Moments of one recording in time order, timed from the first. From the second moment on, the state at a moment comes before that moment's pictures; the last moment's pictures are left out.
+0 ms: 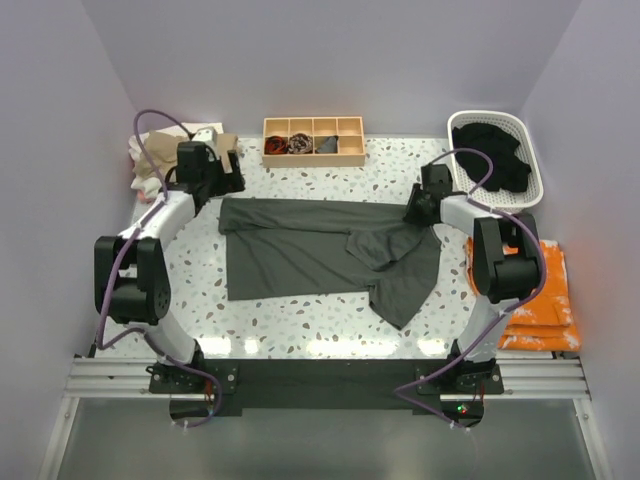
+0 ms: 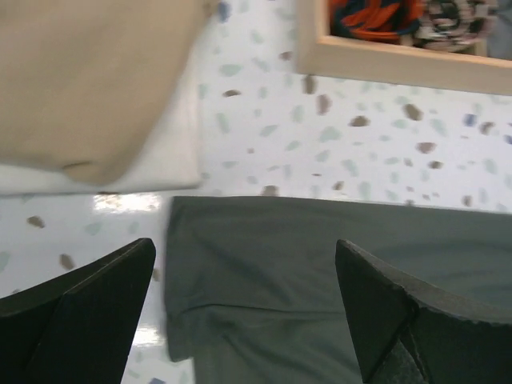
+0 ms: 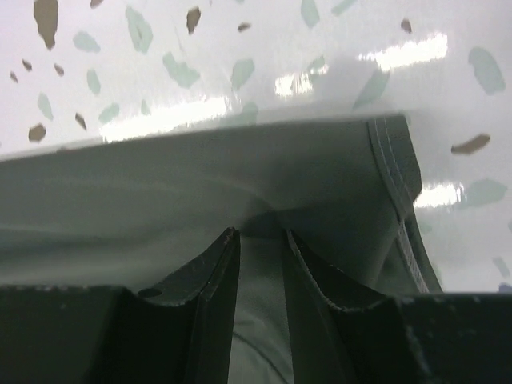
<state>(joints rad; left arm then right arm) -0.02 1.72 1.19 -0.12 0.05 -0.21 0.13 1.89 1.17 -0.19 0.04 0.44</state>
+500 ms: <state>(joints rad) -0.25 1.64 0.92 -0.07 0.27 -0.34 0.19 1.50 1.00 -0.45 0.00 0.40</state>
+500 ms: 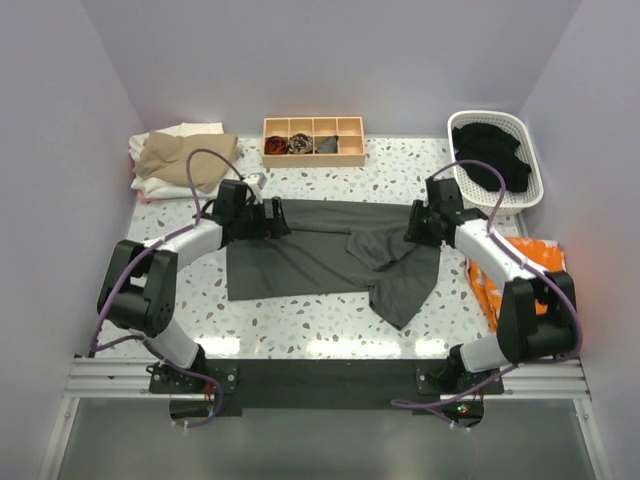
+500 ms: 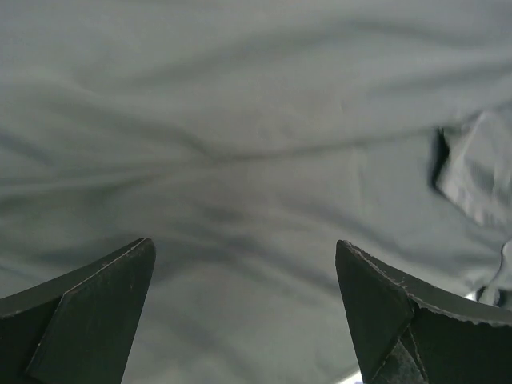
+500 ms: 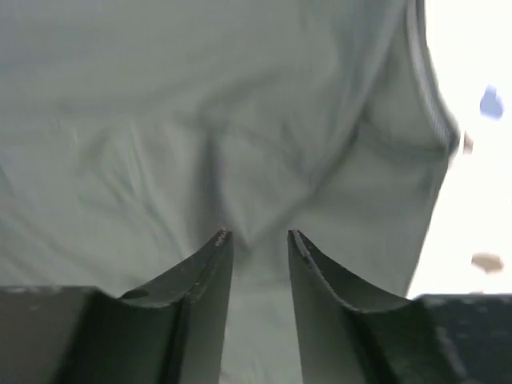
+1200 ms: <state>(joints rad) -0.44 1.19 0.57 -0.34 -0.06 -0.58 0.34 0.85 0.59 -0.84 -0.04 0.67</state>
